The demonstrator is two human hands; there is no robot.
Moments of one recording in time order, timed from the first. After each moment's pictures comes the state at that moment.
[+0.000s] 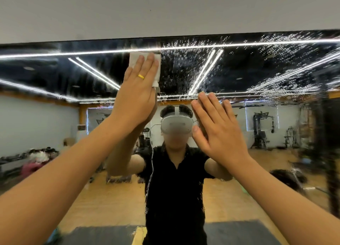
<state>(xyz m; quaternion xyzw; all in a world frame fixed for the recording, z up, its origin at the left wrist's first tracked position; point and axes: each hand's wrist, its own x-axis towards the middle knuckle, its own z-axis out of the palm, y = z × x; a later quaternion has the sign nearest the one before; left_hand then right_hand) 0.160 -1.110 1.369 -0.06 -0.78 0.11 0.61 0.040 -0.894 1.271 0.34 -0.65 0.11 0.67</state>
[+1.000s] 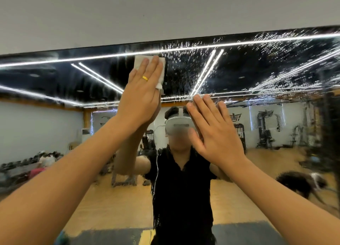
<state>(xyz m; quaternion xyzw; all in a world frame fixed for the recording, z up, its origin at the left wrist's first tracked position) 0.158 -1.090 1.374 -0.07 -0.79 0.12 0.60 0.041 -0.895 1.268 0.34 -0.63 0.11 0.68</state>
